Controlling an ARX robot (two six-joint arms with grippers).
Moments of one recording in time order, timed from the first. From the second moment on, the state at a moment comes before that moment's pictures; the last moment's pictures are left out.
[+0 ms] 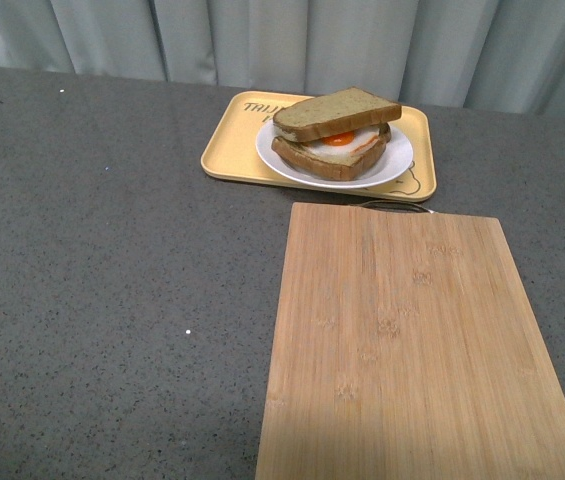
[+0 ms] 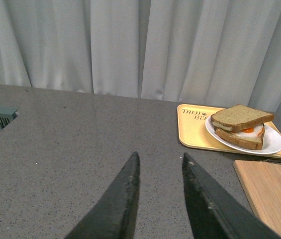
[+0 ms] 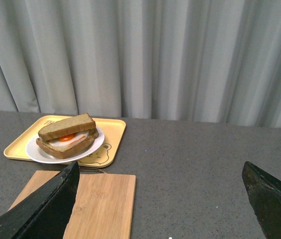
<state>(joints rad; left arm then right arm) 0.00 0.00 0.02 0.00 0.00 -0.01 0.00 0.00 0.00 0.00 0.00 0.00</state>
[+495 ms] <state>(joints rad) 0.00 0.00 0.02 0.00 0.00 -0.01 0.00 0.00 0.00 0.00 0.00 0.00</state>
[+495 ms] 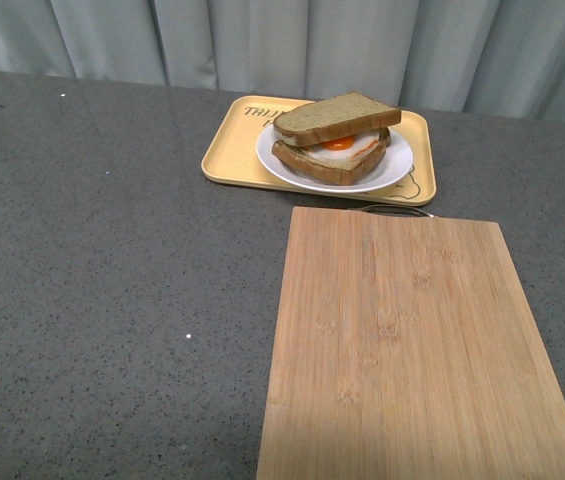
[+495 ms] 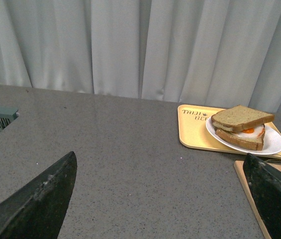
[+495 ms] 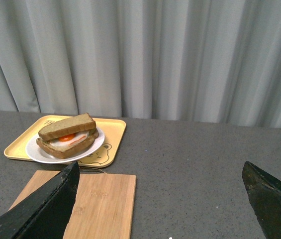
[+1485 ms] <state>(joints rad) 0.00 0.00 0.02 0.00 0.00 -0.01 0.00 0.00 0.00 0.00 0.00 0.00</state>
